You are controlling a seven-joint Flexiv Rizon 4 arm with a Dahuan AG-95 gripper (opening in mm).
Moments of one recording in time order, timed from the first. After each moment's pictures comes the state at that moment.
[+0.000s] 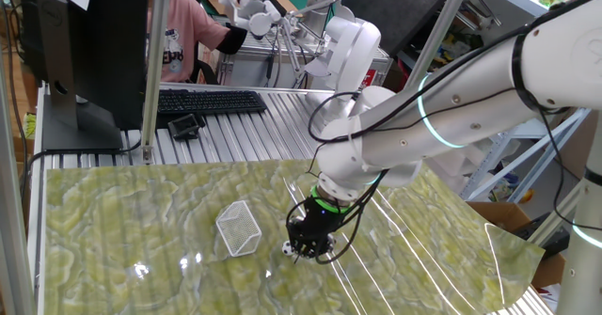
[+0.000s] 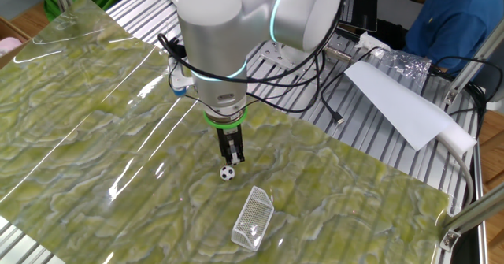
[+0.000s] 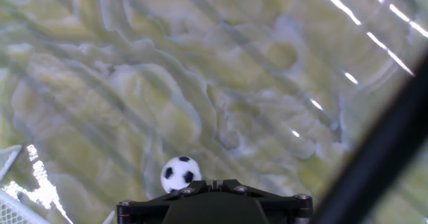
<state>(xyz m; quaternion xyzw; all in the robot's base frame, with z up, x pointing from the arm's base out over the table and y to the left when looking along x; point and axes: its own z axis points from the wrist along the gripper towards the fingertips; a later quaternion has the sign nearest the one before) 0.509 0.037 0.010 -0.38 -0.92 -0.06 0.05</state>
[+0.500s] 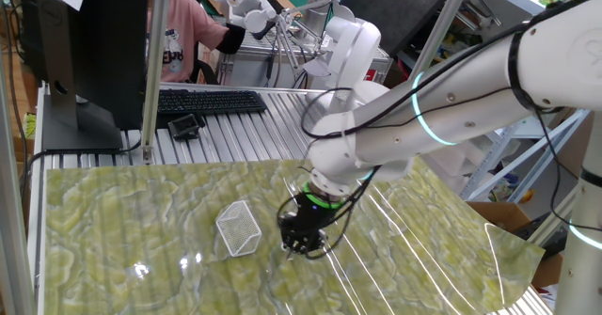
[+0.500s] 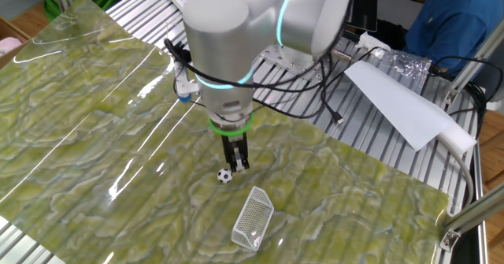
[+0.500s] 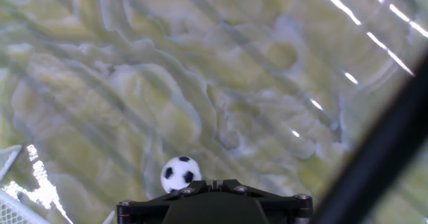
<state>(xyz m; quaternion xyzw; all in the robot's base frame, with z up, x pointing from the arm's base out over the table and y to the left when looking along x) 0.522 0.056 0.013 -0.40 -0.91 -0.05 0.05</state>
